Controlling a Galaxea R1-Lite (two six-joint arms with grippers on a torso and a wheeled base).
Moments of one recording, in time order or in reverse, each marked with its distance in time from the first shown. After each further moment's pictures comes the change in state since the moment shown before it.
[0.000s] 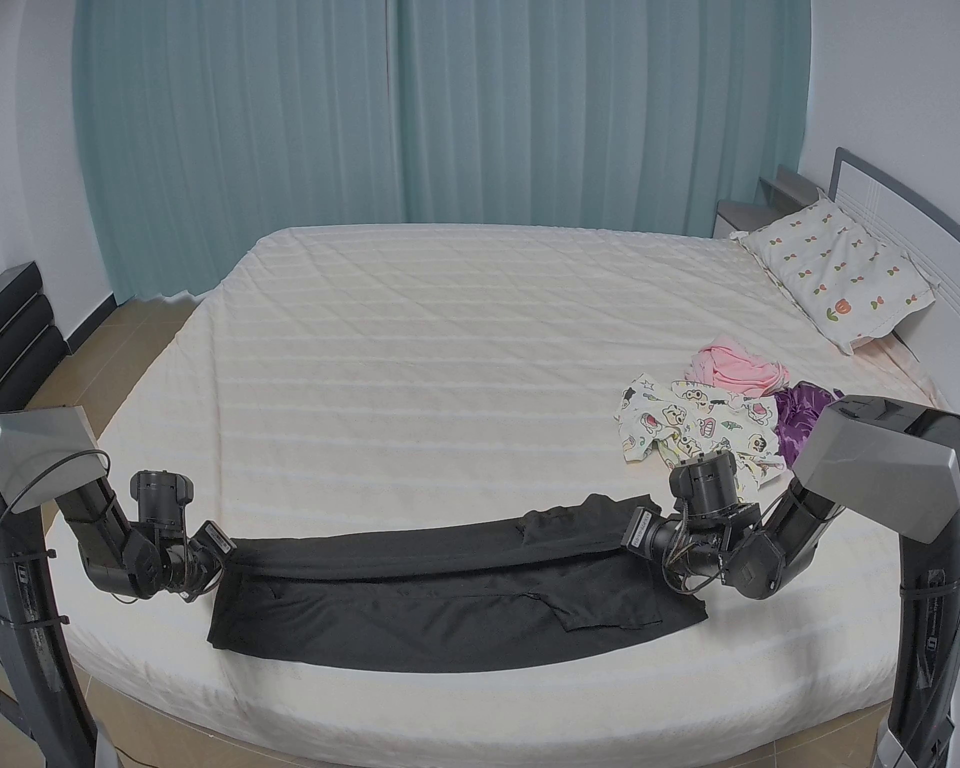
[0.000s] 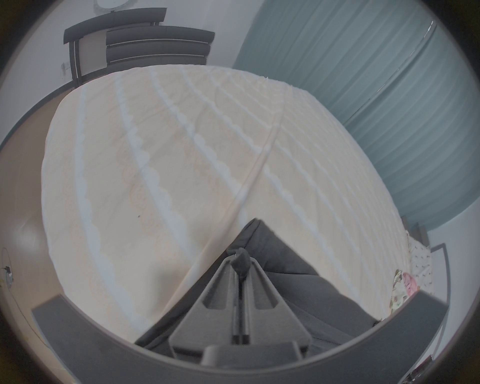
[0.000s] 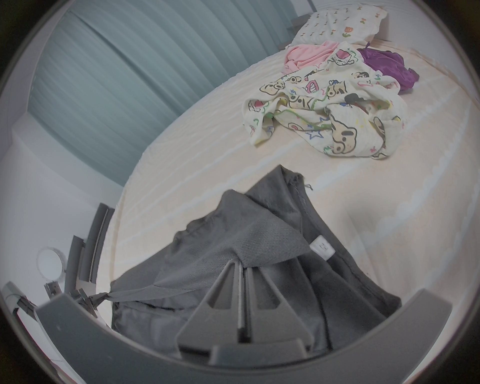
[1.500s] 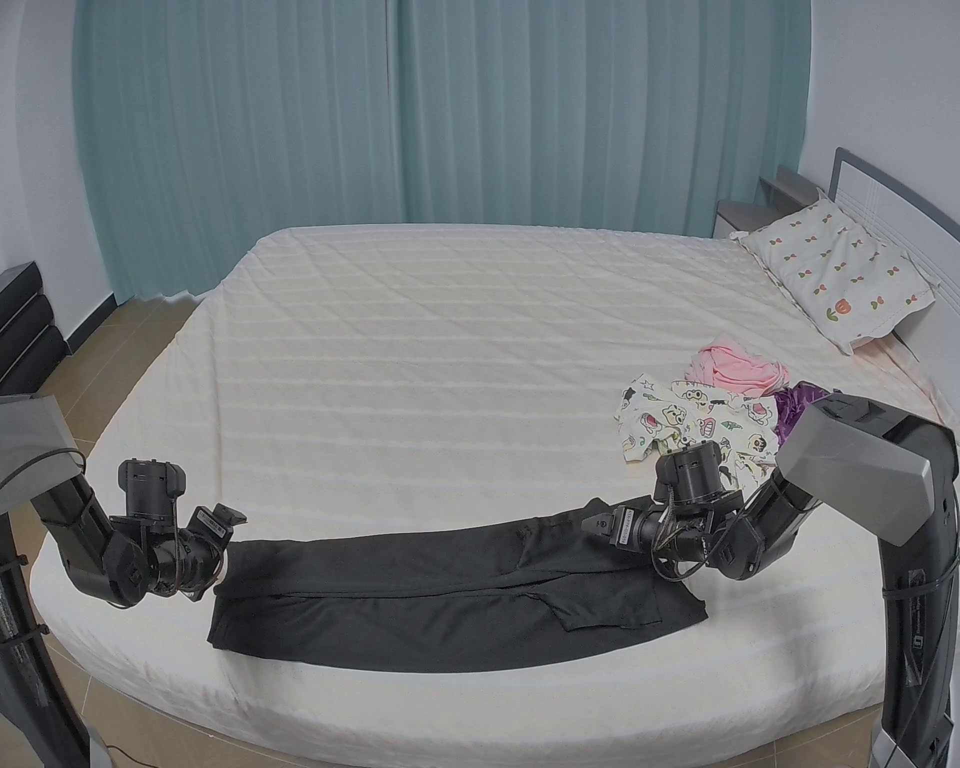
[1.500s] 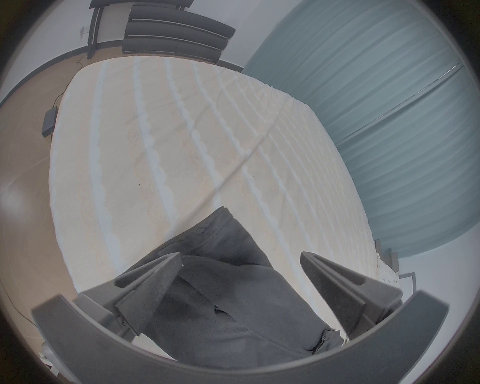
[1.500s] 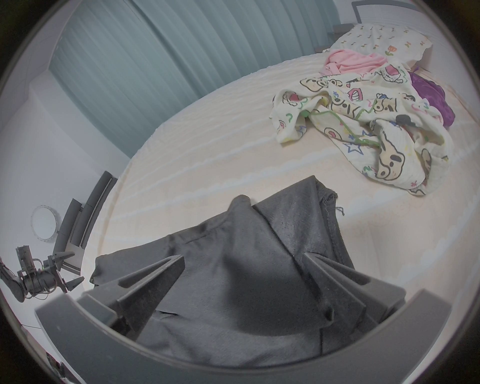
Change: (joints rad) left arm -0.059 -0.165 0.112 -0.017 -0.041 -0.223; right arm -0.018 0.079 -0.161 0.100 0.072 -0.224
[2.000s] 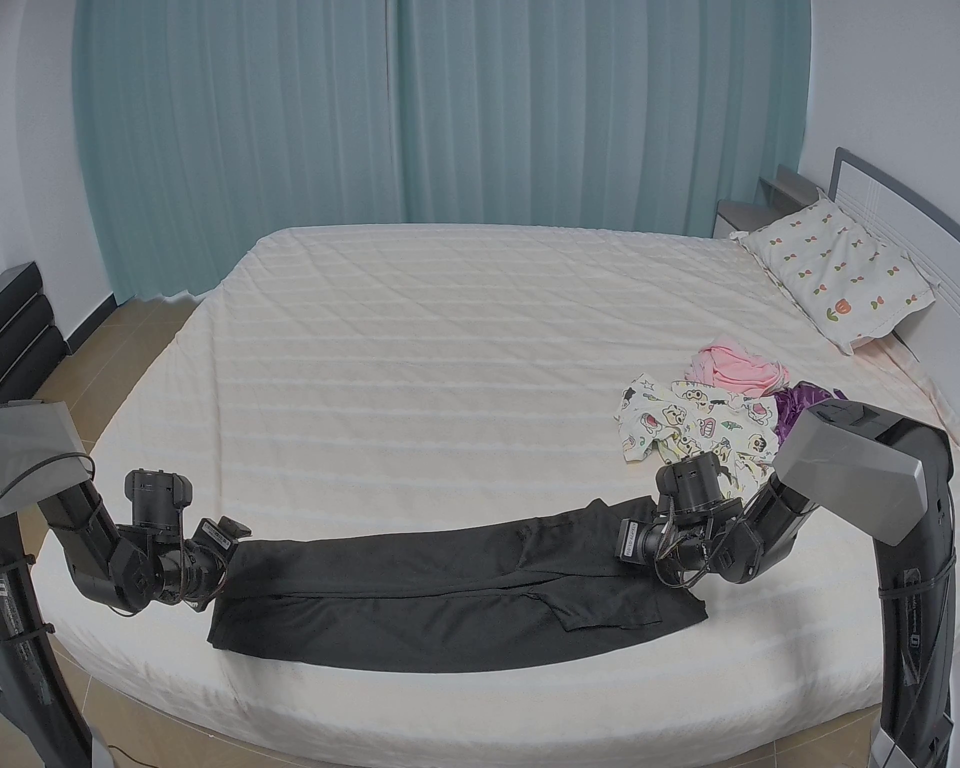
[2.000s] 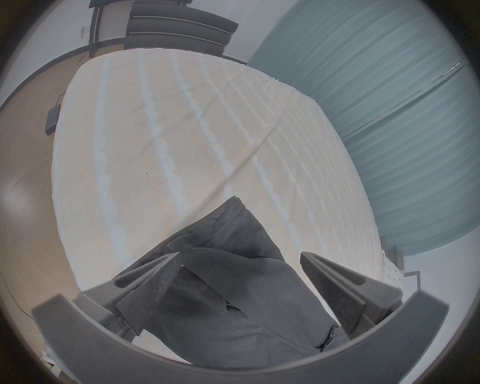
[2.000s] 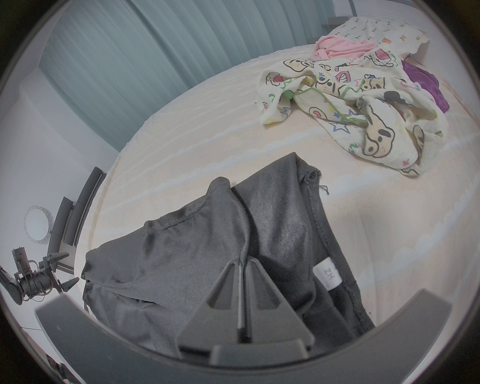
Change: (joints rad) left arm -0.005 0.034 0.013 -0.001 0.000 -0.001; right arm -0.012 0.028 -0.001 0.051 -0.010 0.000
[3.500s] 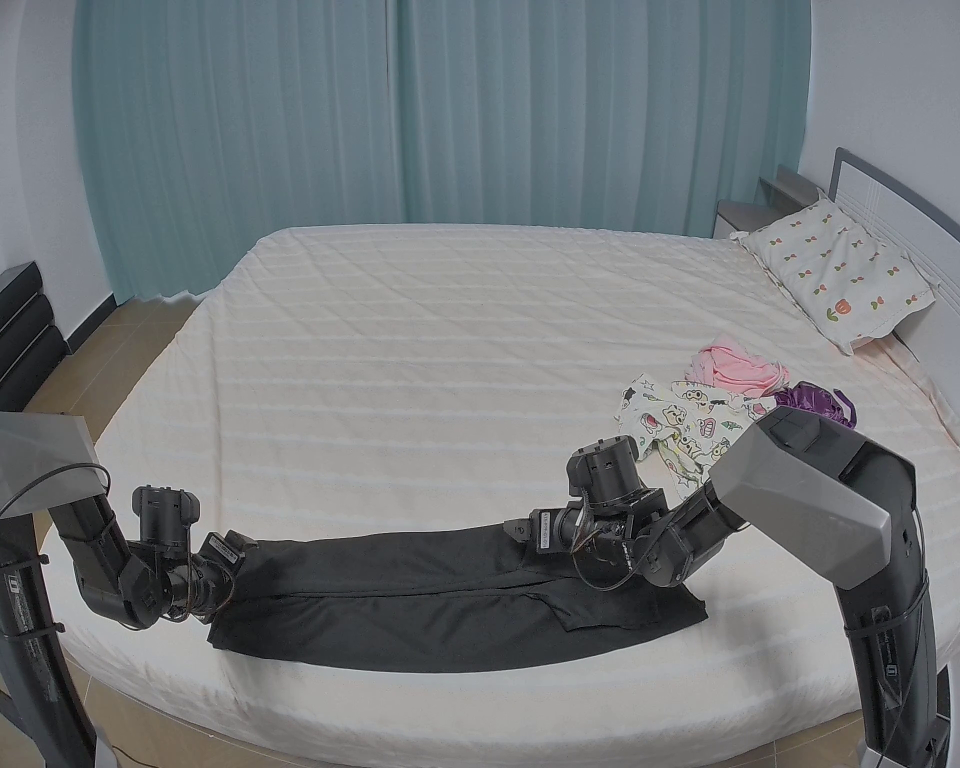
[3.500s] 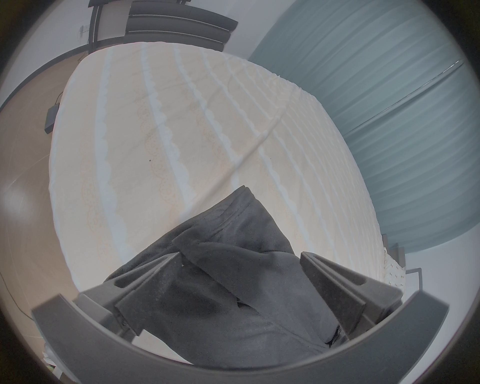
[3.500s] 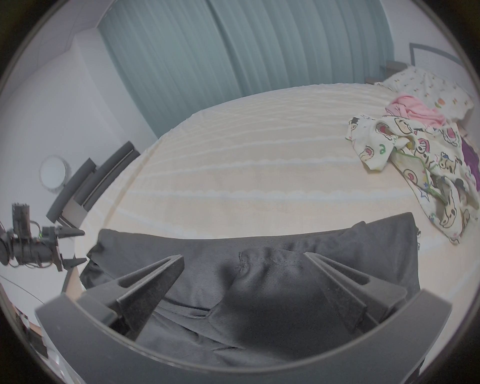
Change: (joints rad) left arm -0.015 0.054 0.050 -0.098 0.004 -0.001; right arm 0.194 0.058 -0.255 0.052 -0.082 -0.147
